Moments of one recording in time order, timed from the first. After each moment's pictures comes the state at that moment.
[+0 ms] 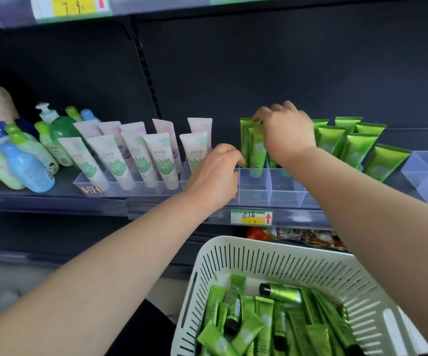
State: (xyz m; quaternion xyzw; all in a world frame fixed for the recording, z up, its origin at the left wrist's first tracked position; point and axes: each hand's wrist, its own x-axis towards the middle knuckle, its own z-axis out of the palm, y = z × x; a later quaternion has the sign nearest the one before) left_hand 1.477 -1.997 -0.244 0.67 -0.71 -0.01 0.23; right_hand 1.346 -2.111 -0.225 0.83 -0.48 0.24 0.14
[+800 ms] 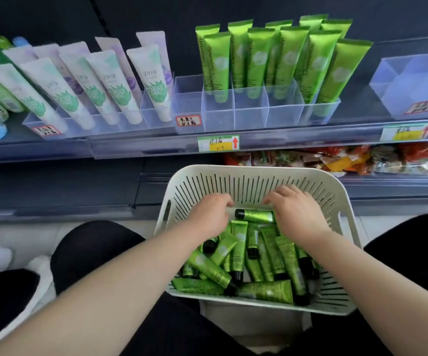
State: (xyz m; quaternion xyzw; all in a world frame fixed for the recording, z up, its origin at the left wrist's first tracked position) left_hand 1.411 -1.896 -0.410 0.68 -0.68 -0.25 0.04; right_hand 1.209 -1.927 -0.418 0.86 -0.50 0.08 -0.06
